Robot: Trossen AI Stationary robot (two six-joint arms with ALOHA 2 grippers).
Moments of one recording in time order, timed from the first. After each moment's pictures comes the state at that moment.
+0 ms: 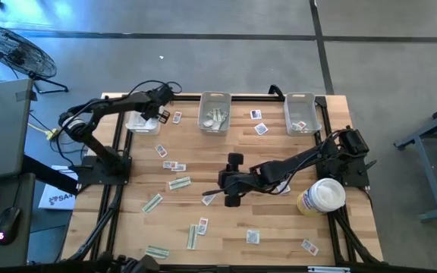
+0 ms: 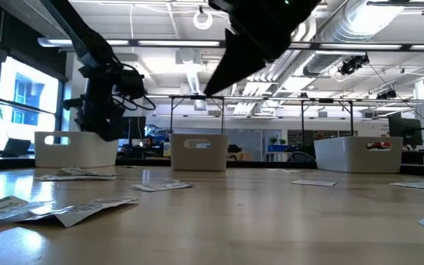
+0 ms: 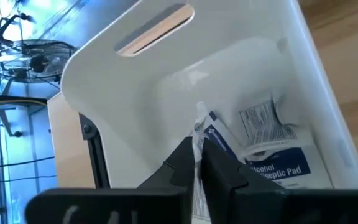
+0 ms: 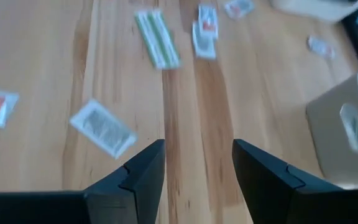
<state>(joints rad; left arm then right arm) 0.83 1.55 0.88 -0.64 -0.66 -0.27 0.28 1.81 1.26 -0.32 0.45 0.11</state>
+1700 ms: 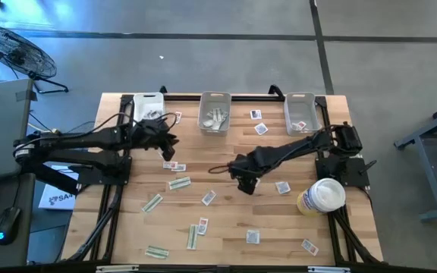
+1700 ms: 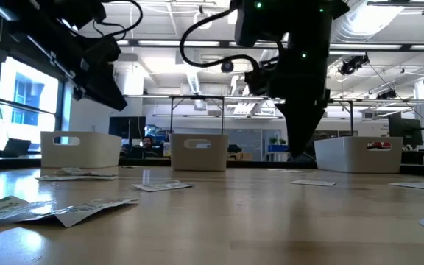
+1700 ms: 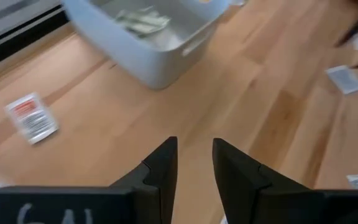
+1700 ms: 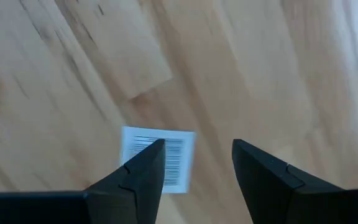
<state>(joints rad) 0.25 0.85 0.51 -0.29 -0.18 -0.35 0.12 1.85 1.26 -0.90 0.17 0.57</state>
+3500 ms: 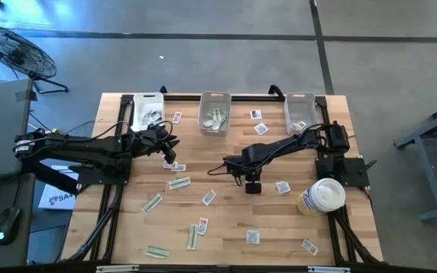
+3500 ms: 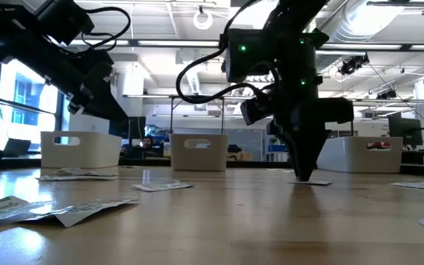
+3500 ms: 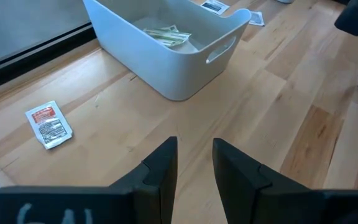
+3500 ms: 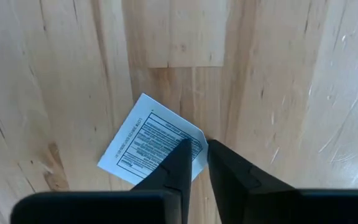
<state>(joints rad) 0.16 0.85 0.31 0.01 -0.37 -0.36 0.03 1.98 1.26 -0.85 0.01 0.08</state>
